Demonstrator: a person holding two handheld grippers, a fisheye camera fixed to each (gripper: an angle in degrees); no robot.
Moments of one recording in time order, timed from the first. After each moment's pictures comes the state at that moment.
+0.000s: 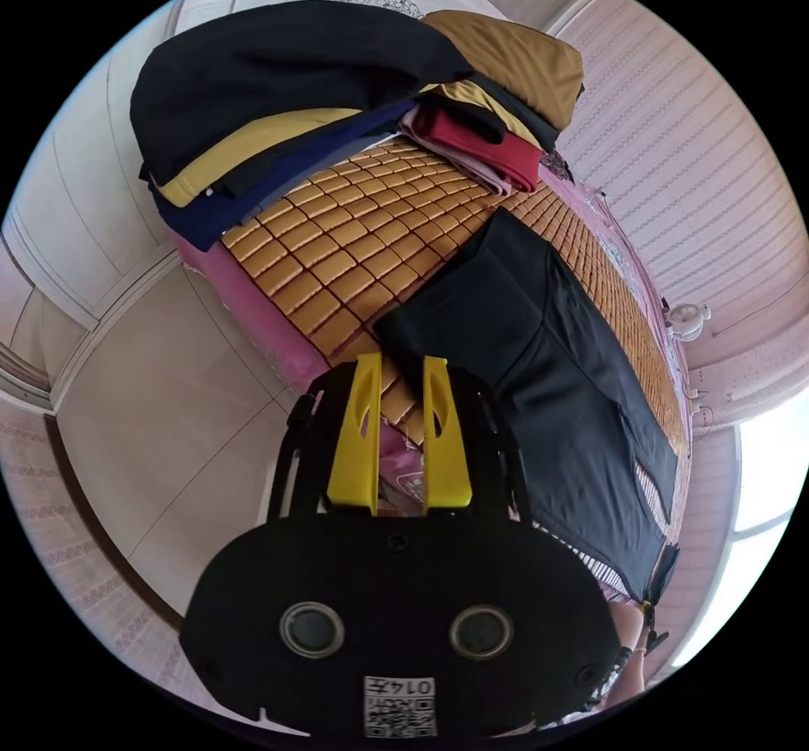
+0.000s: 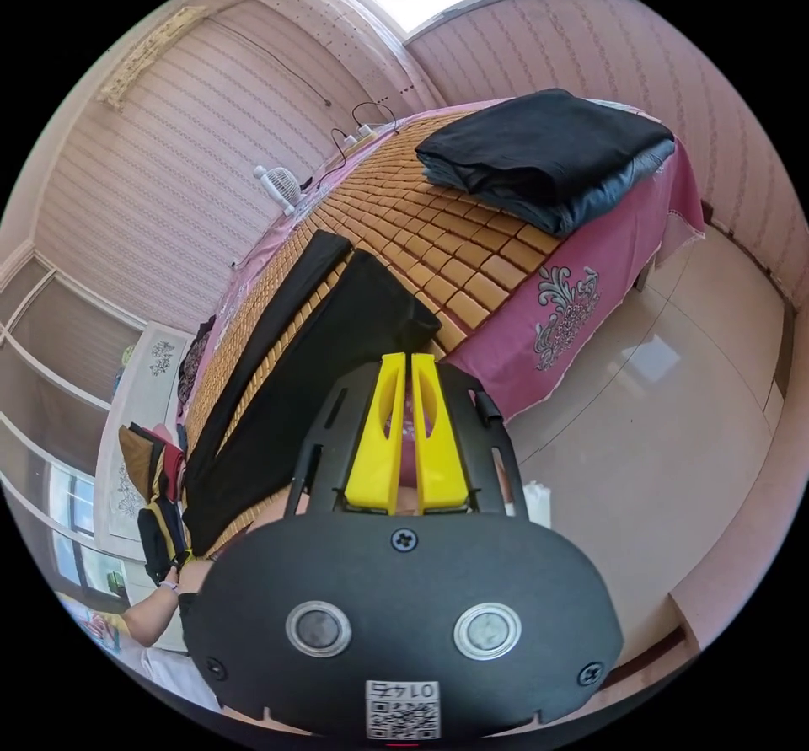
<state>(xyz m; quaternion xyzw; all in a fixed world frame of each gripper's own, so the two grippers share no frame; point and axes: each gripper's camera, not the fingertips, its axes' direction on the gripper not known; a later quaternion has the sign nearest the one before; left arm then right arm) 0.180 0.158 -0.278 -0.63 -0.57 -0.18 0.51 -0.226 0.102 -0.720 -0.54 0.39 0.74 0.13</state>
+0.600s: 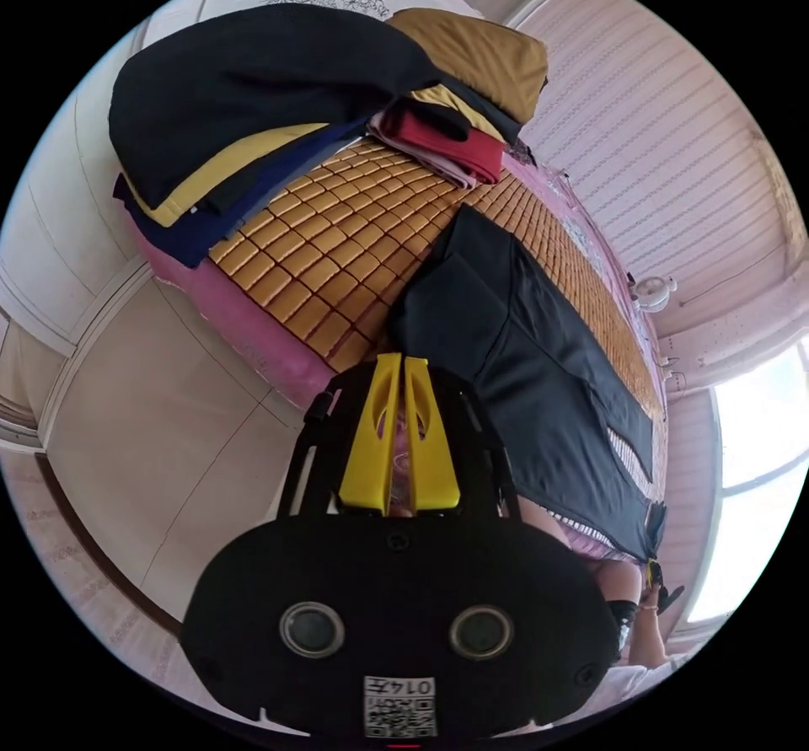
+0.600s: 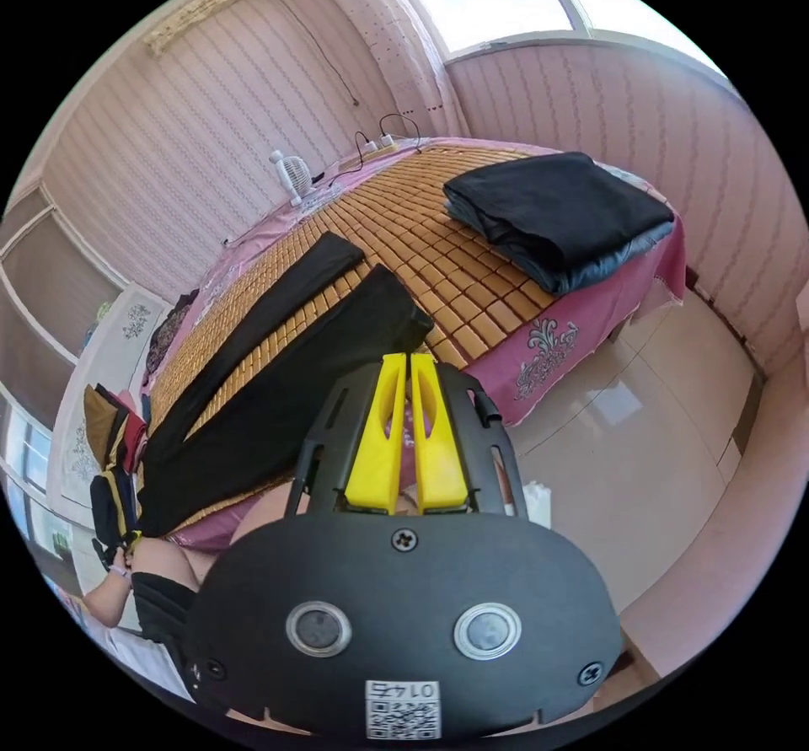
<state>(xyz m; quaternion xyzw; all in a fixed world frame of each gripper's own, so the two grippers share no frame) 0.163 0.145 -0.250 -0.64 -0.50 -0.20 0.55 -0.177 0.120 -0.646 -0.61 0.37 0.68 0.18</state>
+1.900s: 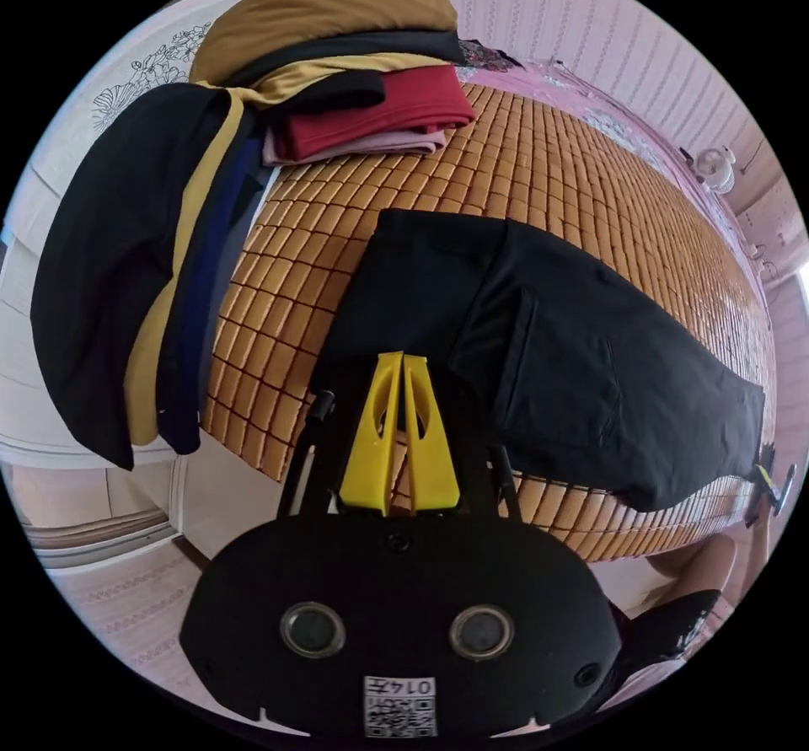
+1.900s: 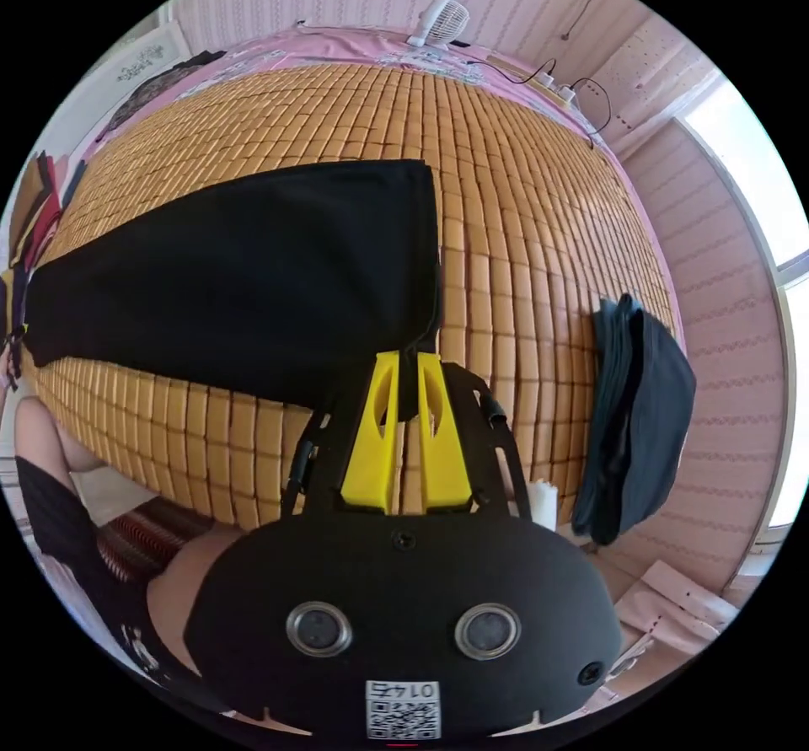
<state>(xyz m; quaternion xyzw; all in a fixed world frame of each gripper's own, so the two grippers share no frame) 0.135 0.325 -0.064 -0.79 -0.47 -0.03 0.39 -0.175 0.357 -0.509 -0.81 0.02 0.56 0.19</state>
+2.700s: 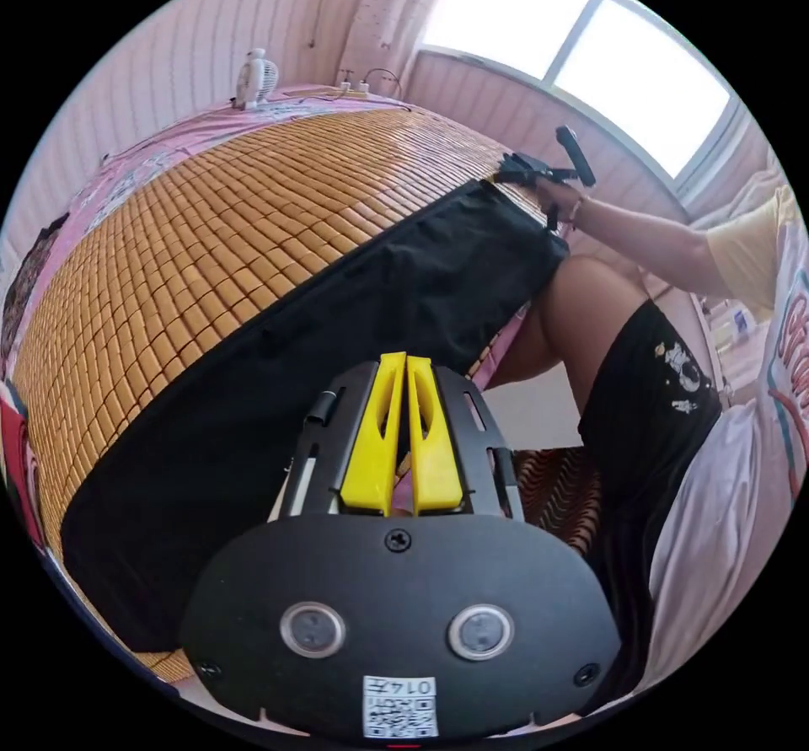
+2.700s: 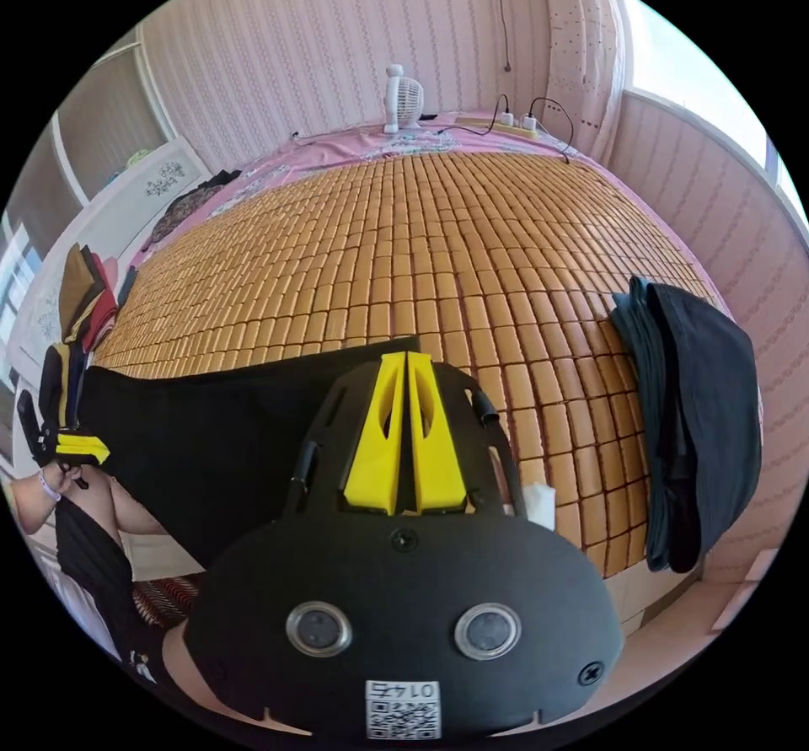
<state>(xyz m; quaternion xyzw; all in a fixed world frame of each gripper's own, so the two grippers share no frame) 0.524 0.560 0.098 -0.86 0.14 -0.01 0.48 -0.159 0.338 -0.597 -0.69 0.16 0.64 0.29</state>
